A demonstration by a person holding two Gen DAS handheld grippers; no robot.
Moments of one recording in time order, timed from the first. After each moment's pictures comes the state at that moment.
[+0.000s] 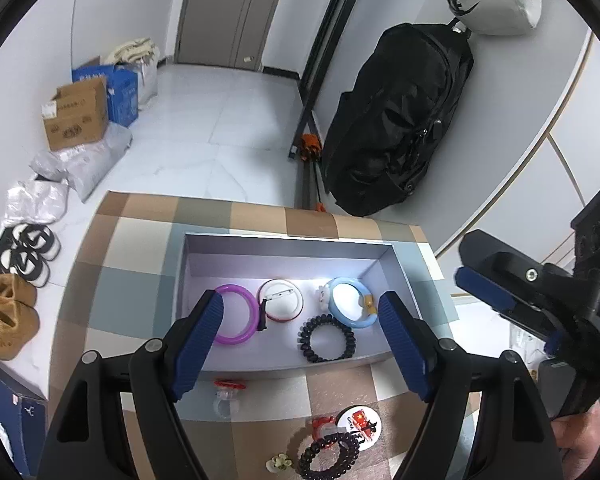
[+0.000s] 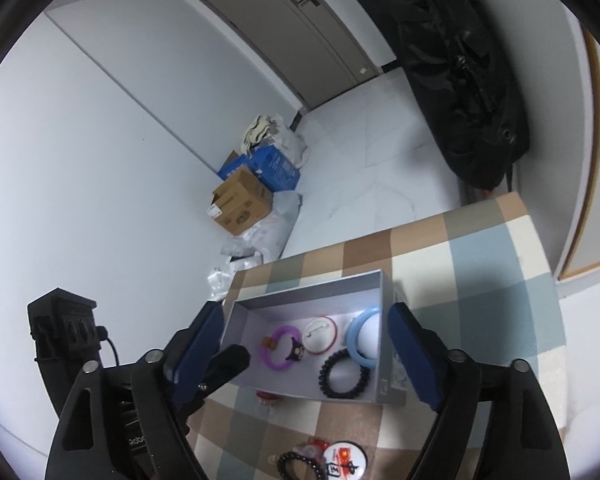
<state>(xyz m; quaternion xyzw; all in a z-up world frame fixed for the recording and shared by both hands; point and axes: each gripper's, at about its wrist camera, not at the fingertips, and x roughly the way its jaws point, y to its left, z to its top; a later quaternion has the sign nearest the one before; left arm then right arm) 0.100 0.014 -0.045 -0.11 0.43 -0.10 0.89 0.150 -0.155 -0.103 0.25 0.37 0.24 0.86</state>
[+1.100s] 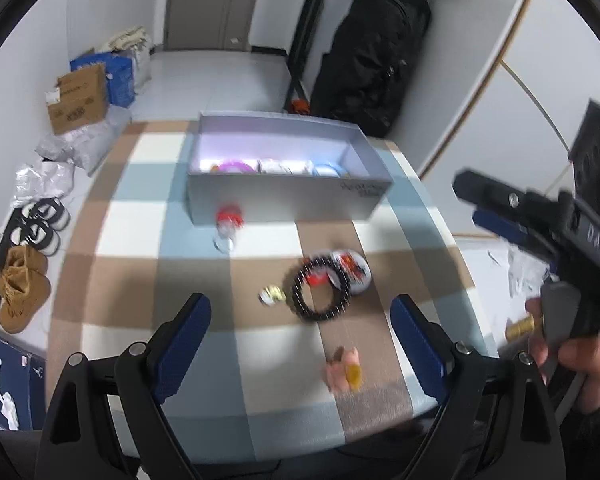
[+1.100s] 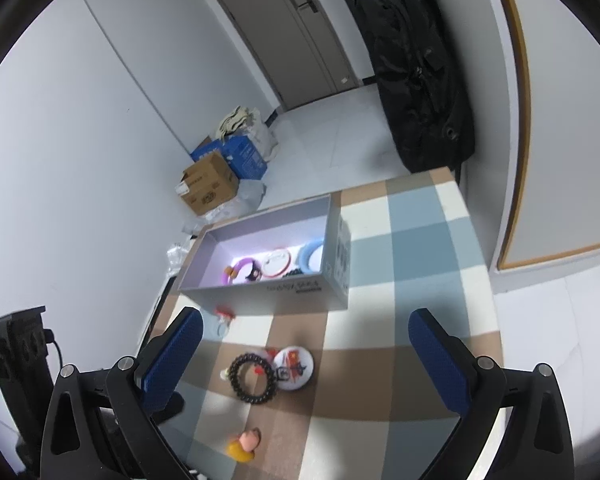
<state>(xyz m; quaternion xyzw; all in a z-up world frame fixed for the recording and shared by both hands) 0.004 0.007 -0.070 -0.08 0.47 -0.13 0.87 0.060 -0.163 -0.114 0.16 0.38 0.19 0.89</state>
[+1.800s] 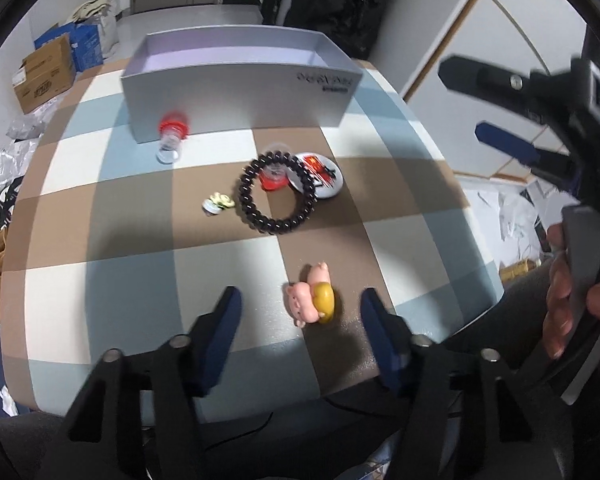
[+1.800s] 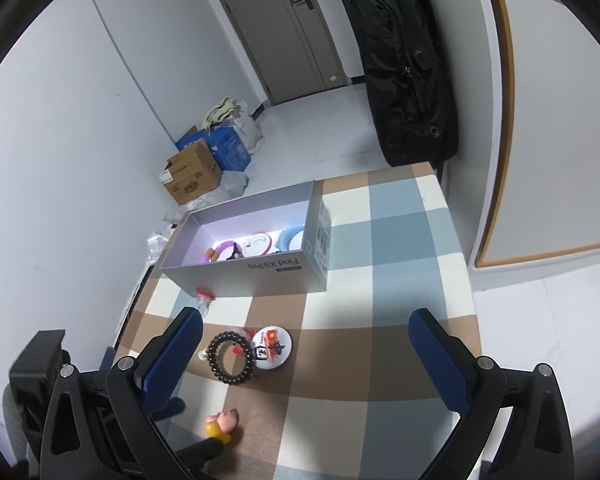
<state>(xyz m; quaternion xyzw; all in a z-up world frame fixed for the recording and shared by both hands) -0.012 -0.023 -0.109 -0.04 0.54 -0.17 0.82 0.048 -0.164 -0.119 0.13 0.39 0.16 0.90</state>
